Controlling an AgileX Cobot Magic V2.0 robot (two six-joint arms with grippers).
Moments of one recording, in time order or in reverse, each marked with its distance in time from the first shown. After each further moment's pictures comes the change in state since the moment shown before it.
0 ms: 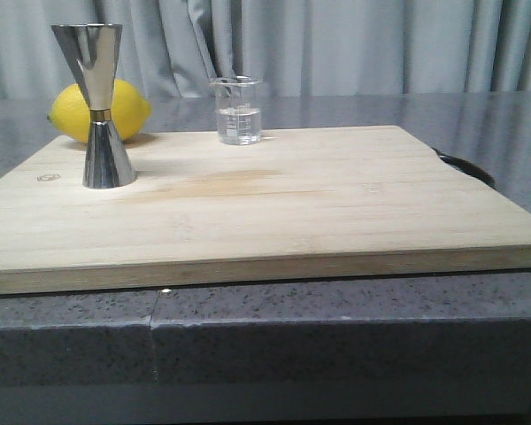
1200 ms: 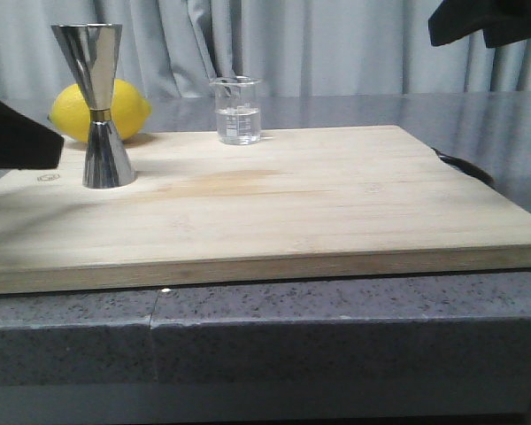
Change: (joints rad) left arm -0.181 0.577 0.083 -1.321 0.042 1.482; right arm 0.228 0.209 -0.002 0.061 -0.399 -0.032
